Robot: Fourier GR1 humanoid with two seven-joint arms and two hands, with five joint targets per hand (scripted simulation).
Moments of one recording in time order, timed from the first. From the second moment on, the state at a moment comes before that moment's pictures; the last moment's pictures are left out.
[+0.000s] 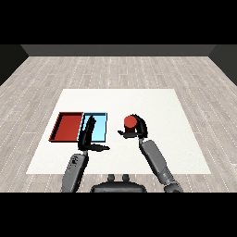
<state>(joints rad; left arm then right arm) -0.07 0.00 -0.18 -1.60 0.03 0.05 -0.26 -0.38 -0.03 0.27 -1.33 -0.12 -0.31 -0.26</state>
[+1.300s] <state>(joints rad) -0.24 0.00 -0.38 -1.28 0.19 0.19 -0.33 -0.45 0.00 0.45 -1.30 -0.22 -0.49 -0.30</state>
